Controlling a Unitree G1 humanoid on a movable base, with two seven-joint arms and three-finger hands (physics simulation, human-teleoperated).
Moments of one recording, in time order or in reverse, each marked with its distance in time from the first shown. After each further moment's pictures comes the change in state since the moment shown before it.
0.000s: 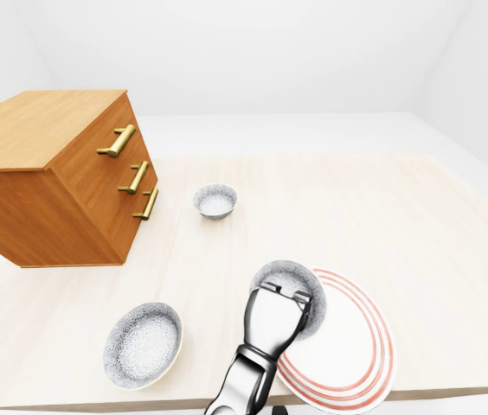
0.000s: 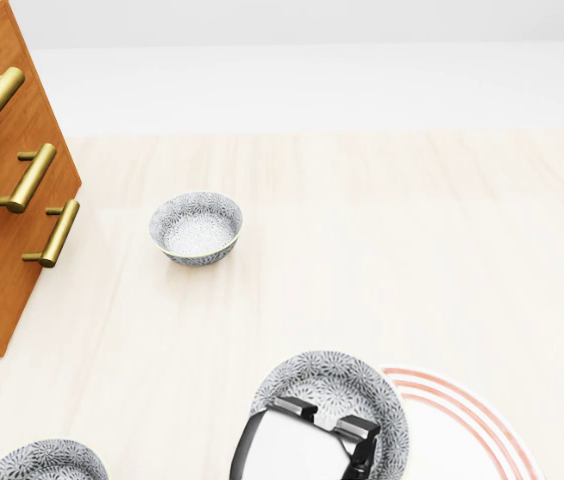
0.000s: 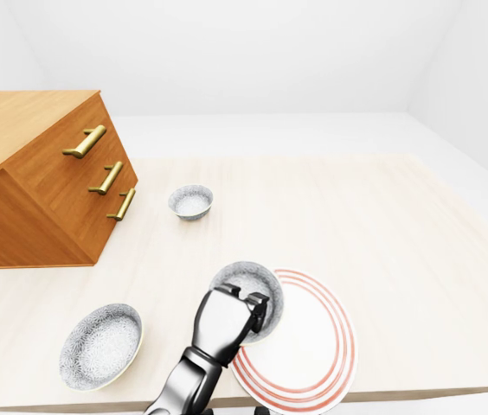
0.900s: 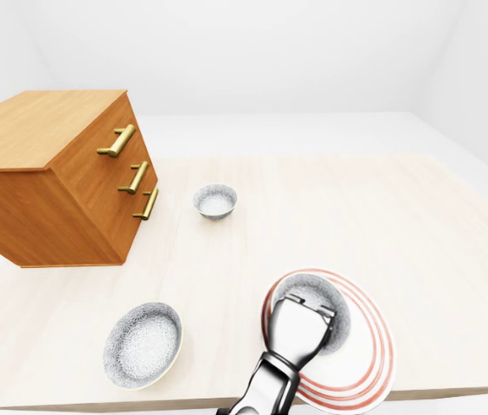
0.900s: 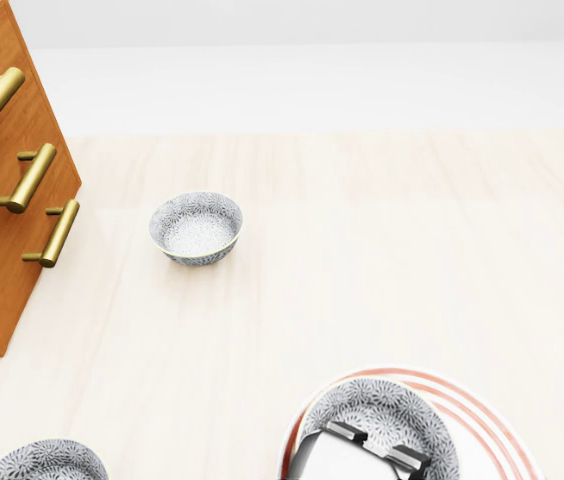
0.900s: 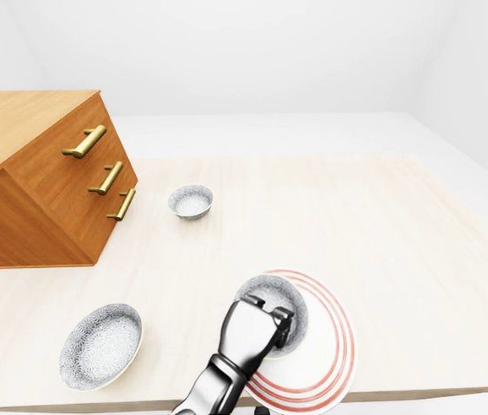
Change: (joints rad) left arm -0.042 -0.082 -0.090 0.198 -0.004 0.000 0.060; right arm 0.002 -0.005 -0.004 0.008 0.013 0.000 0.000
